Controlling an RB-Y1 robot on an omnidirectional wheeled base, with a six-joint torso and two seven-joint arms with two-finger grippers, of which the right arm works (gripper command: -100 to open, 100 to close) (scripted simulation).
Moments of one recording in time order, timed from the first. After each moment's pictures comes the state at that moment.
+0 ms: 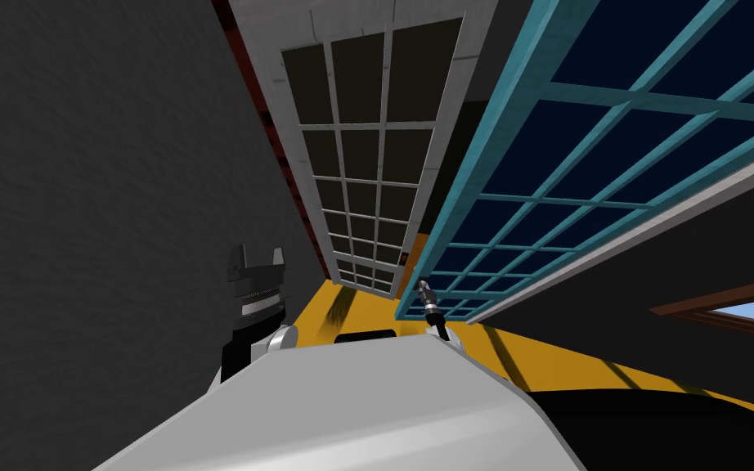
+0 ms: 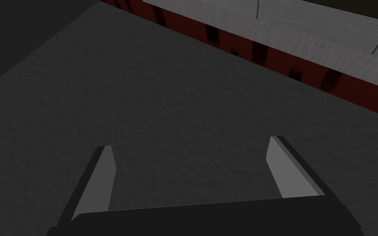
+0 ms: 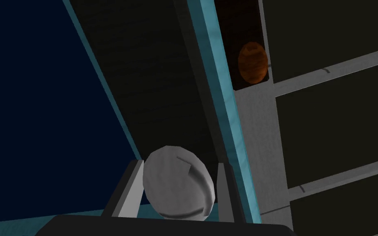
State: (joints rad) arm -0.02 -0.20 -0.27 -0.63 0.14 -0.89 1.00
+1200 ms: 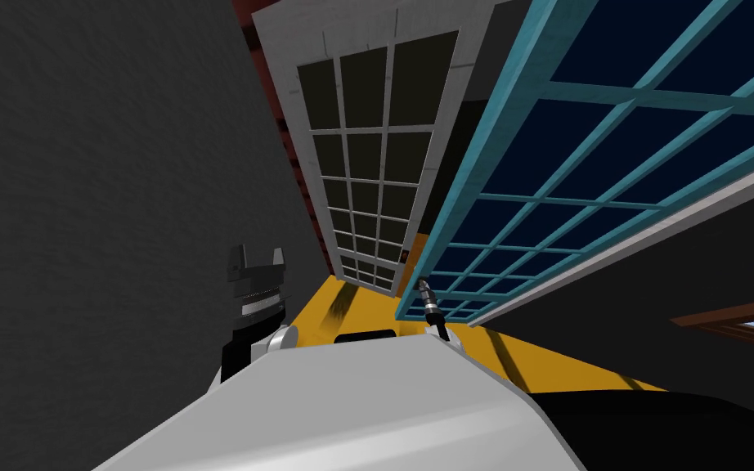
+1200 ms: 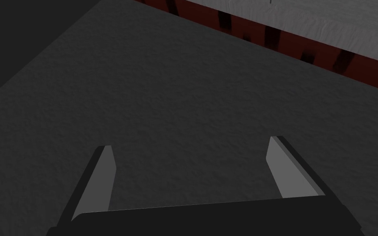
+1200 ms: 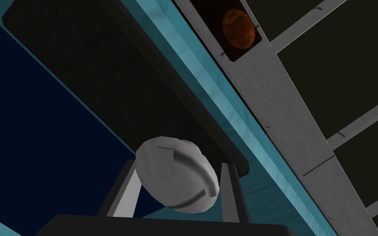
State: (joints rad) arm -0.01 -0.21 -0.20 -0.66 0.01 -0.89 0.70
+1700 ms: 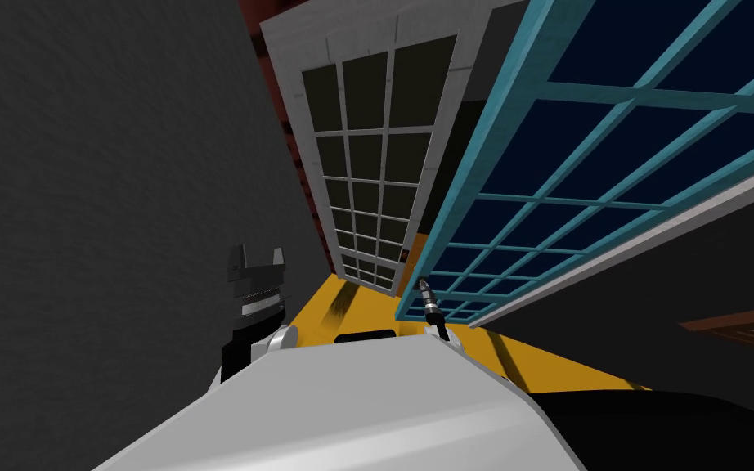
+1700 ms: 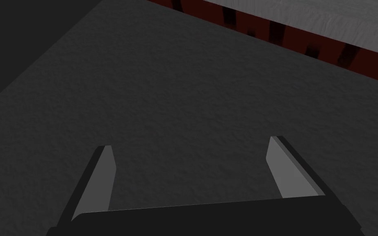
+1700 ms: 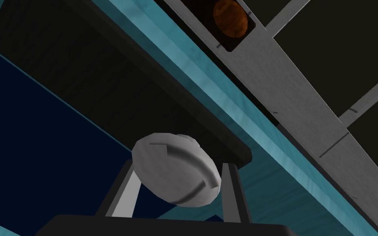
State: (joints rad) arm -0.01 -0.21 -0.17 -0.66 -0.04 -0.89 0.58
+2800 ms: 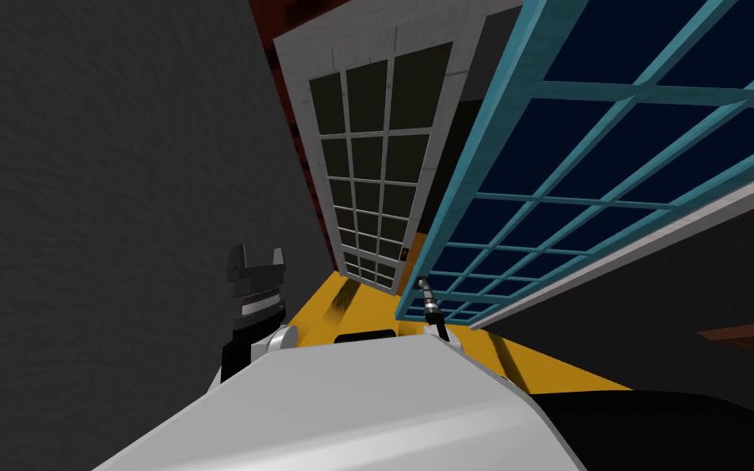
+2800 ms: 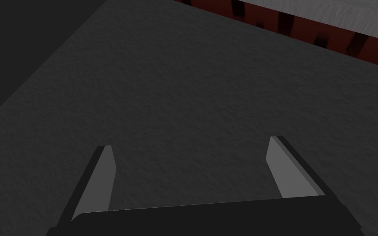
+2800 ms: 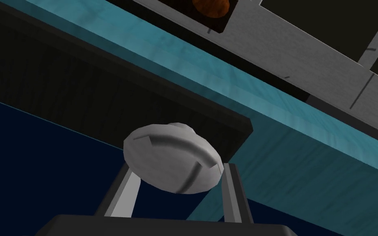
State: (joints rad) arm 0.00 -0.22 -0.12 -0.68 -0.14 -0.89 0.32
